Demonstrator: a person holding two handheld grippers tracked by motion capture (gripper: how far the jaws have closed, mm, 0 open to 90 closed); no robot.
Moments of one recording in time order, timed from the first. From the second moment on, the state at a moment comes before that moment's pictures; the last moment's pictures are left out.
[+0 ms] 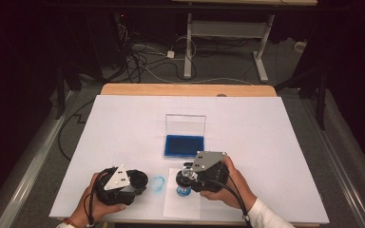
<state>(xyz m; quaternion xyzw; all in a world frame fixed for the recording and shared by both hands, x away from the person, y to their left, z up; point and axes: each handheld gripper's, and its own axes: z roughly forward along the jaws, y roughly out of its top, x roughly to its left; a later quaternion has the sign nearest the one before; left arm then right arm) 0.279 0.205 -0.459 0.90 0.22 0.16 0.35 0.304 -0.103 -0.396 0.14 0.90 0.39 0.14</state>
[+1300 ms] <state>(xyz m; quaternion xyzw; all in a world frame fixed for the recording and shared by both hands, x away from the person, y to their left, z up) 0.283 0.209 -0.462 0.89 0.23 0.15 0.35 0.305 -0.128 -0.365 0.15 0.88 0.42 0.17</state>
